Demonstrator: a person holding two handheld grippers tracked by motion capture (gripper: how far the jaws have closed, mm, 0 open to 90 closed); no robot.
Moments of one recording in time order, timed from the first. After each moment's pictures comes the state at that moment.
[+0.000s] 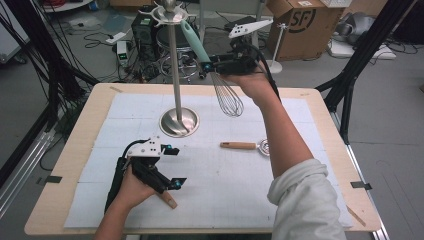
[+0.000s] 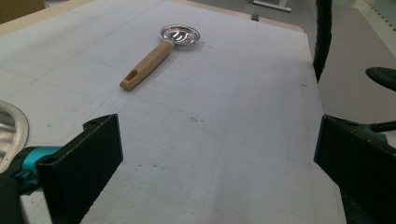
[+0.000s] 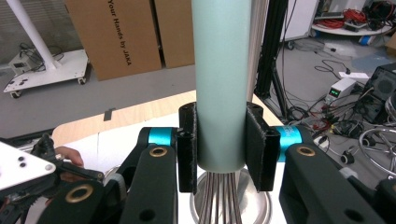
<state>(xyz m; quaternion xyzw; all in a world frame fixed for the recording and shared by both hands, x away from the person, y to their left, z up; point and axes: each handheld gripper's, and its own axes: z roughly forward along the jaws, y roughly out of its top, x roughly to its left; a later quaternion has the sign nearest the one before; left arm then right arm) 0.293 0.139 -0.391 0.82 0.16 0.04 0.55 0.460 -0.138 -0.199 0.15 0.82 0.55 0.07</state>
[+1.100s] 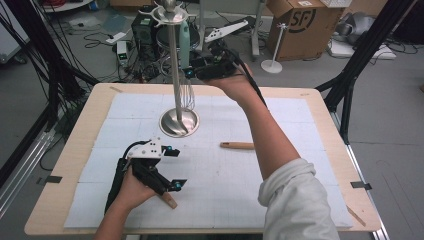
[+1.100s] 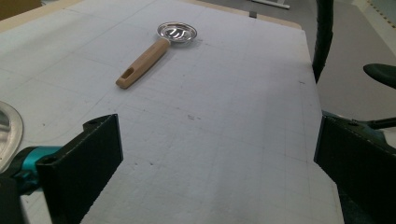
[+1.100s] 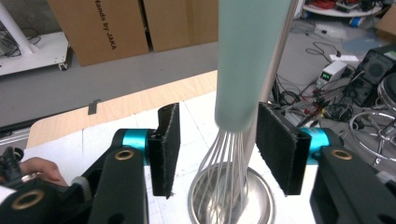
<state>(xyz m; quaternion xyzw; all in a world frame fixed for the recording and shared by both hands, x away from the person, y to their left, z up) 0.290 0.137 -0.392 0.82 0.16 0.03 0.55 0.458 -0.095 -0.206 0.17 0.84 0.51 0.09</state>
